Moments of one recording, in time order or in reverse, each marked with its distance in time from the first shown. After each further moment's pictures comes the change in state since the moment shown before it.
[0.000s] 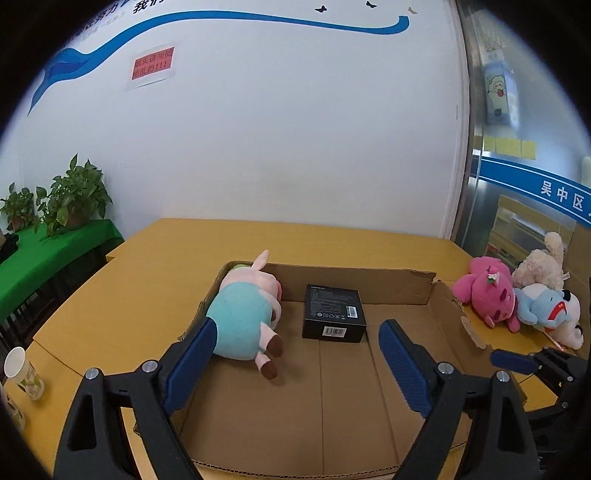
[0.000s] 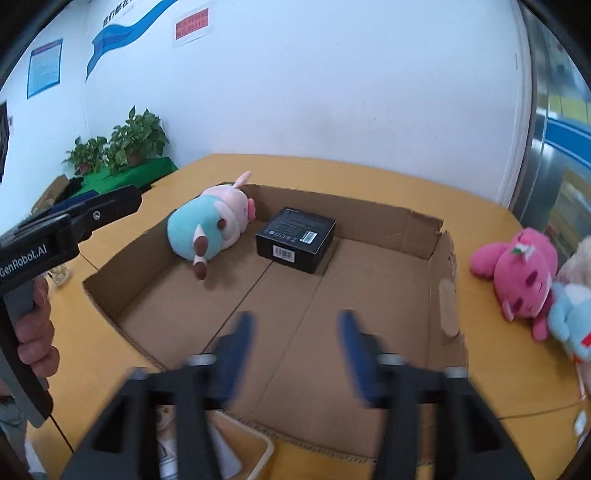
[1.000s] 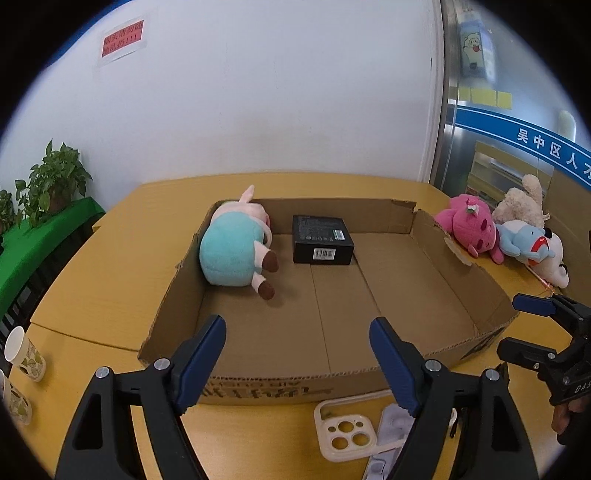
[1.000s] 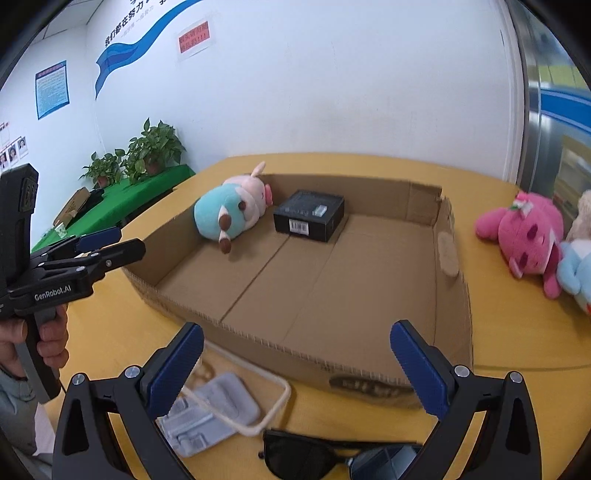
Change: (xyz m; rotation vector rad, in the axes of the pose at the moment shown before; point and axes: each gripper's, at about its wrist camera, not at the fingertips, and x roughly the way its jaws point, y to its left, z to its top) left arm -0.012 0.016 -0.054 0.088 0.208 -0.095; right arm -0.027 -0.020 -0.057 0.073 0.054 0.118
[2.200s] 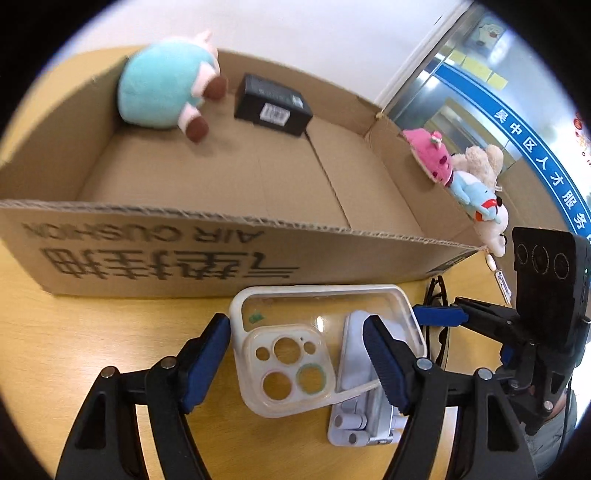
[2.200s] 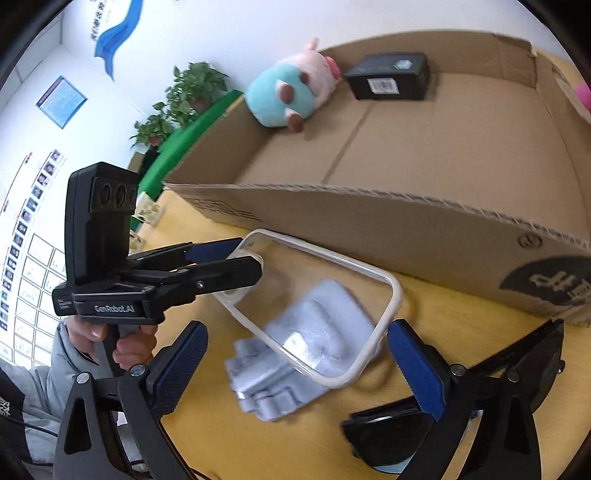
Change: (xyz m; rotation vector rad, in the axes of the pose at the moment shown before) left arm 0.067 0.019 -0.061 -0.158 0.351 -0.396; right arm 0.082 0.041 -0.034 0.118 0.332 0.373
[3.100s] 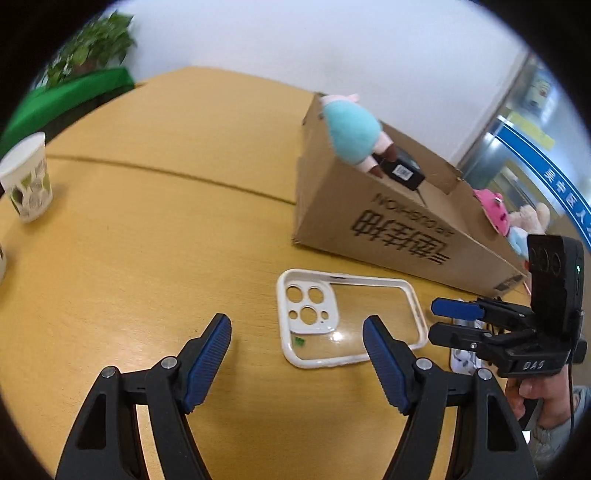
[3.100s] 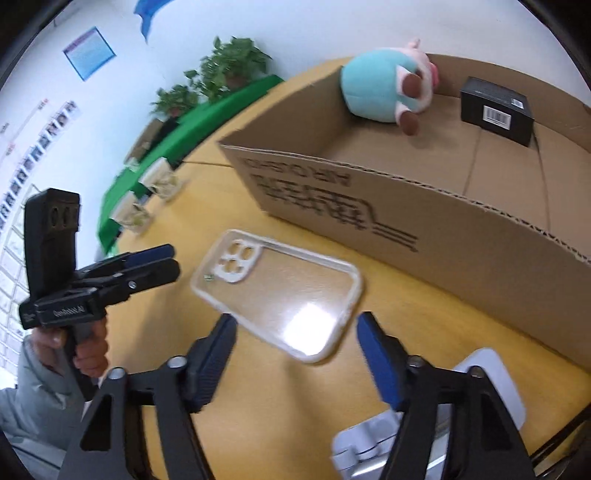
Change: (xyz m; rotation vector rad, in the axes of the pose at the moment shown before) left arm -0.099 0.110 -0.057 -0.191 -0.157 0.226; right arm 0.079 0.087 0.015 -0.179 0.042 -0.101
